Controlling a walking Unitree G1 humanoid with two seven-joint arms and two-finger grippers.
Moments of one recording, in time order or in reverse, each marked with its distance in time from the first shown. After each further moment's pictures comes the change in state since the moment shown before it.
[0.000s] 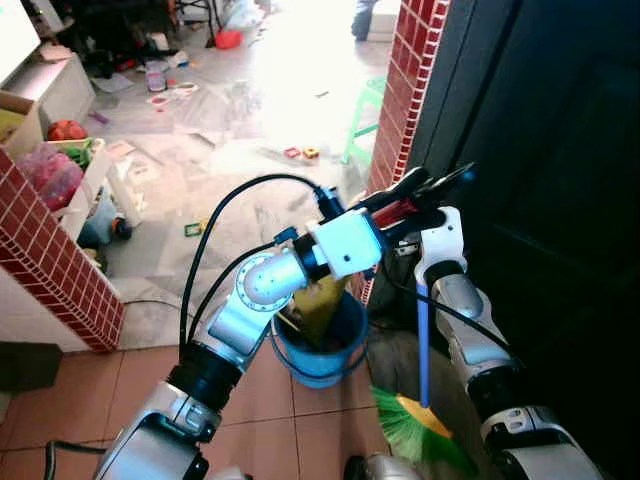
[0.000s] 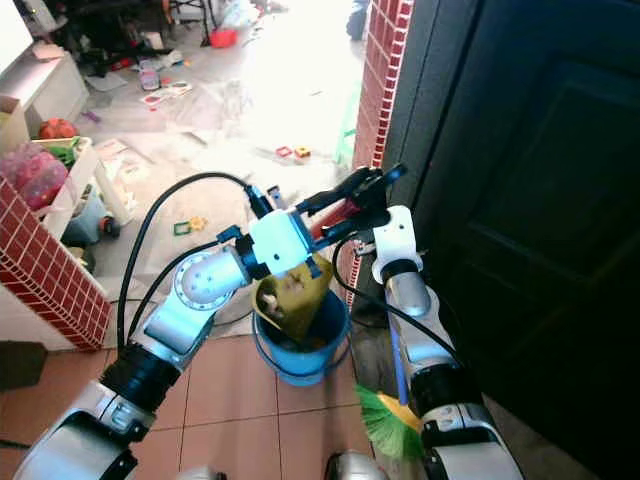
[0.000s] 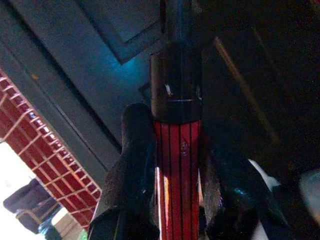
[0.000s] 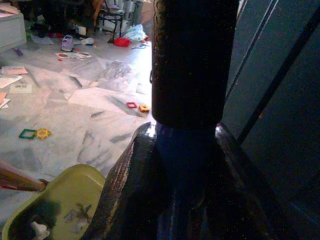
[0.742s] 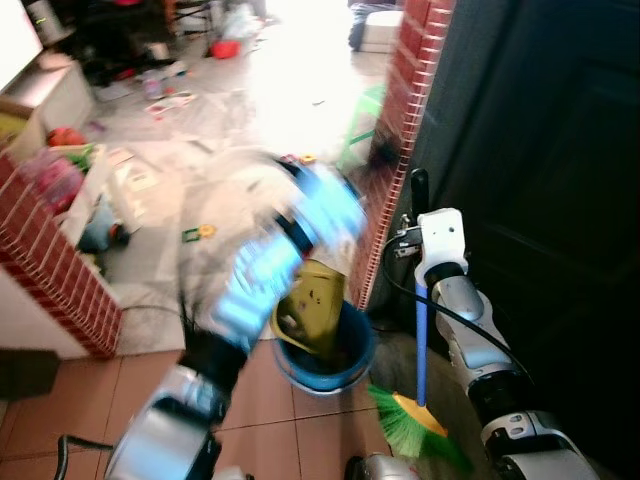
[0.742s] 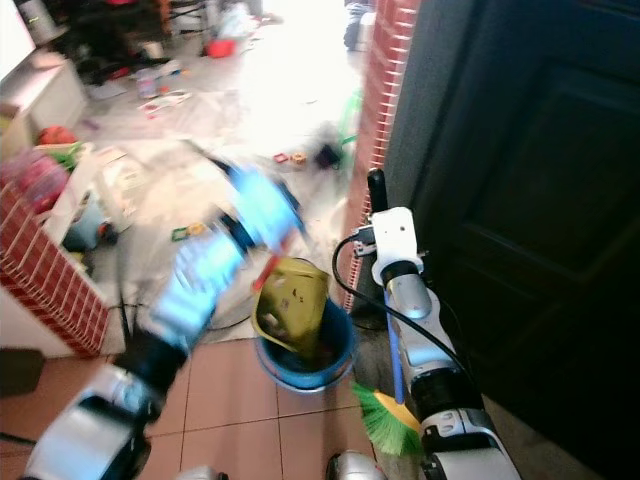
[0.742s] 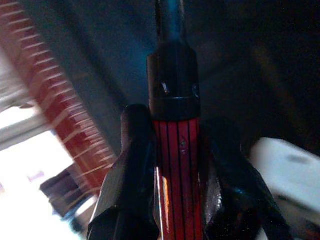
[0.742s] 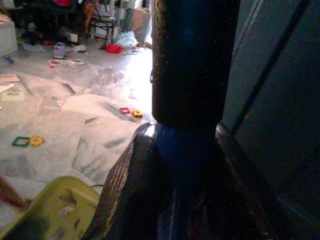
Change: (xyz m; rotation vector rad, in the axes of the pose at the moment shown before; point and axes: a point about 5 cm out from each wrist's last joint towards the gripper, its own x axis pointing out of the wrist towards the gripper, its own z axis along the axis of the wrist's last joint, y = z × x) left arm 0.001 0.008 -0.014 0.016 0.016 0.145; right arm -0.003 0.000 0.002 0.008 -0.012 -0.005
